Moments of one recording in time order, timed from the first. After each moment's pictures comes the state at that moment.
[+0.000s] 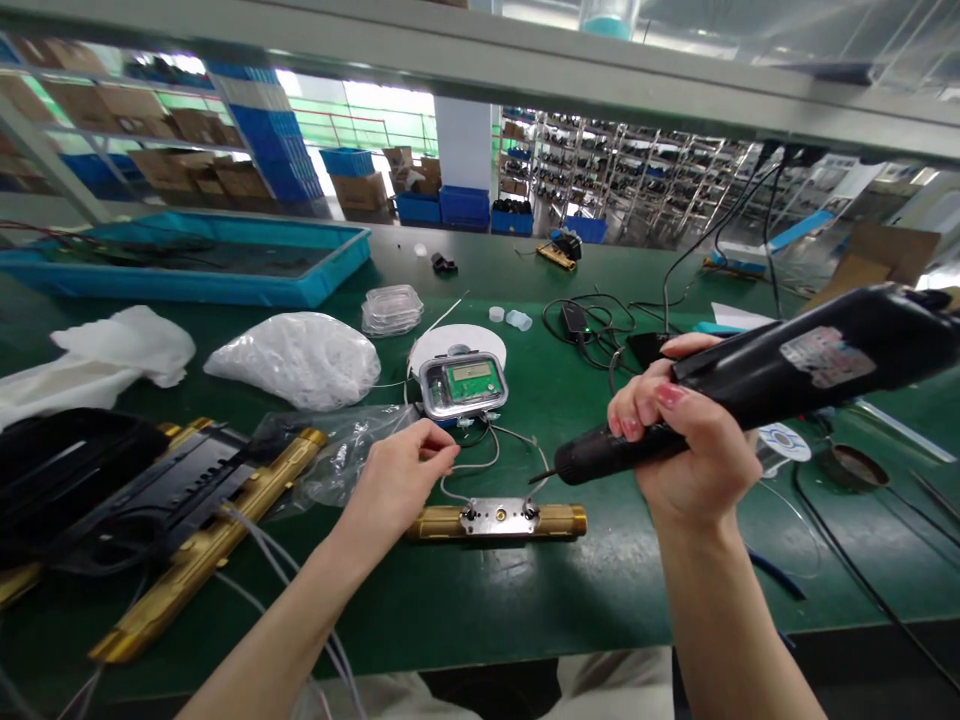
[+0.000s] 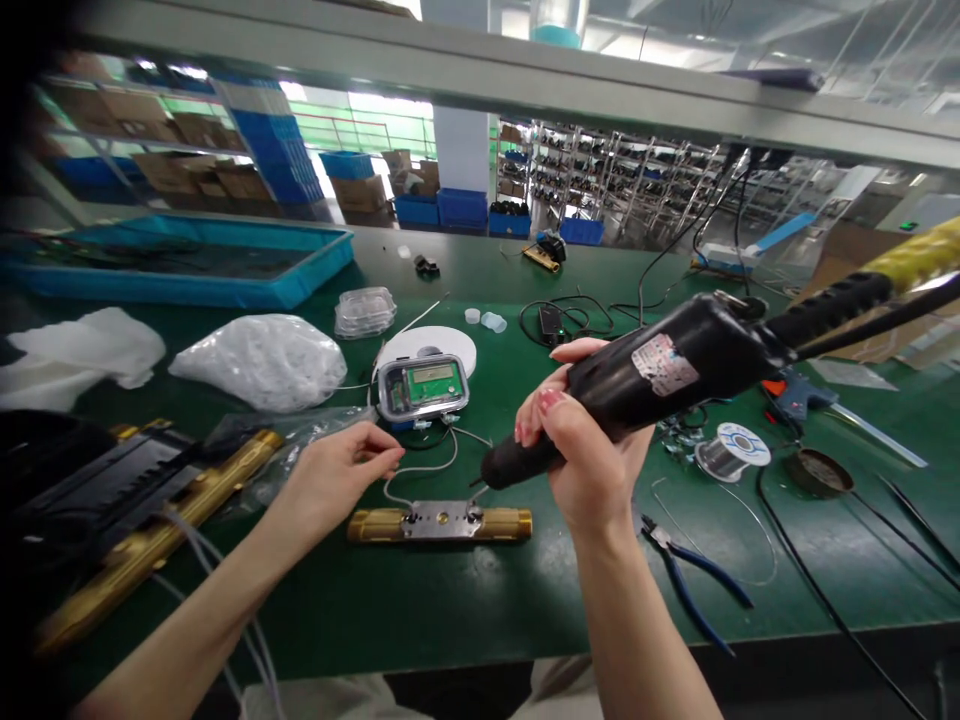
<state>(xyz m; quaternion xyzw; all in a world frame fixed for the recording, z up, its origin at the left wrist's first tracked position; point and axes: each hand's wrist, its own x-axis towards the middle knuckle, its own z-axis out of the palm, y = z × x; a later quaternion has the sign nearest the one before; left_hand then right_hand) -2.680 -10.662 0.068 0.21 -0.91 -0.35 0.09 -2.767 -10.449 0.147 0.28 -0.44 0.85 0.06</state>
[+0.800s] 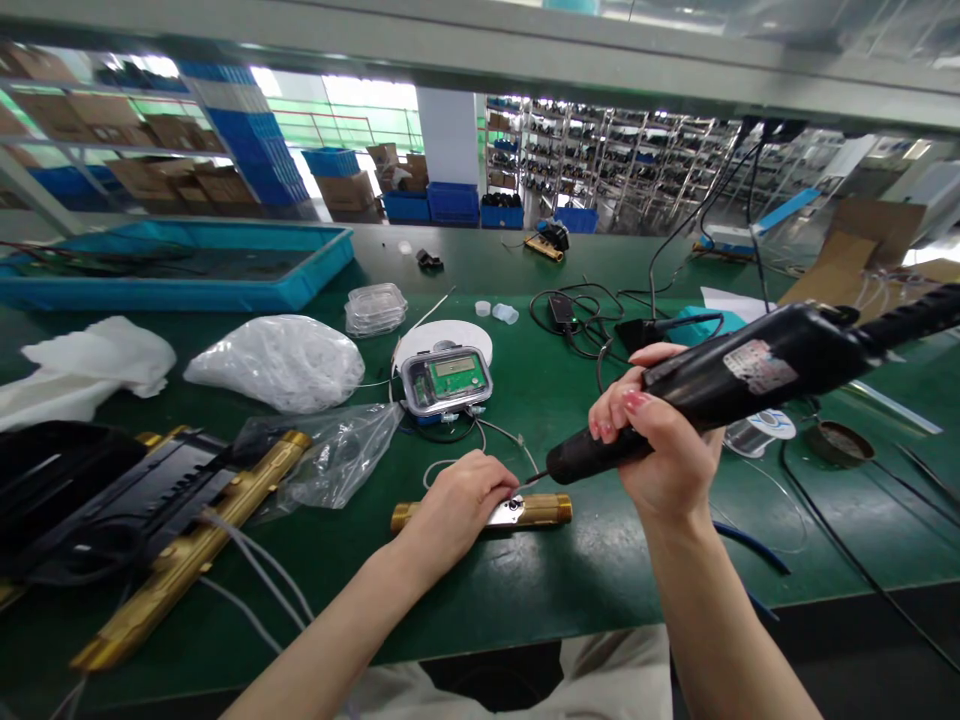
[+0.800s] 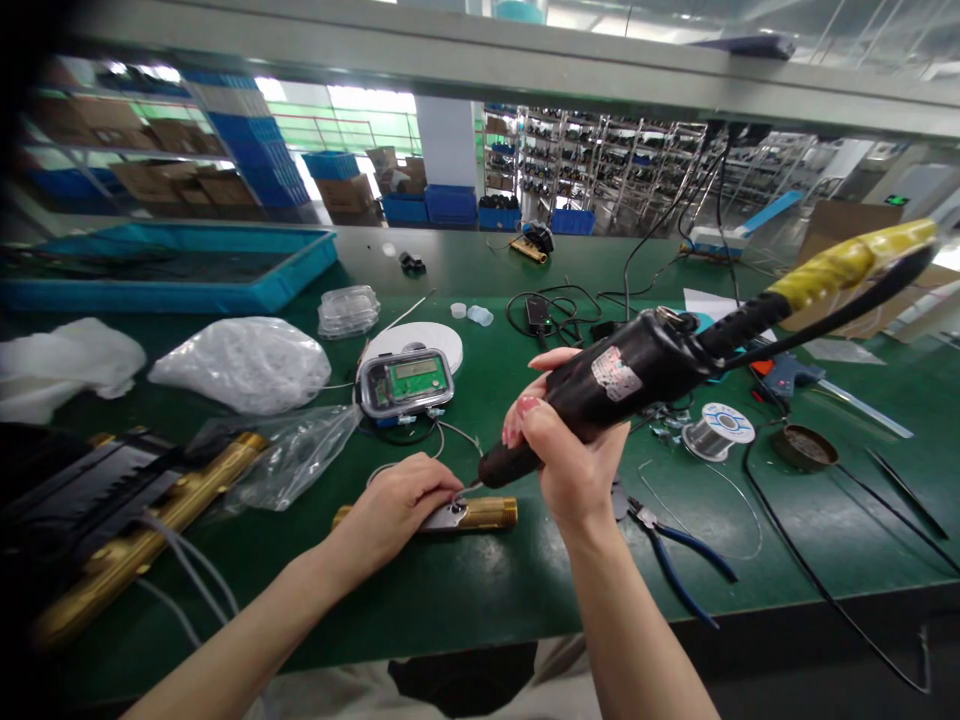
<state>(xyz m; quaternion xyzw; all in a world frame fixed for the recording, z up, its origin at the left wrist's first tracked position) -2.689 -10.602 0.047 -0.09 -0.93 -0.36 0.06 -2.771 -10.433 0.123 0.27 -0.45 0.85 0.06</state>
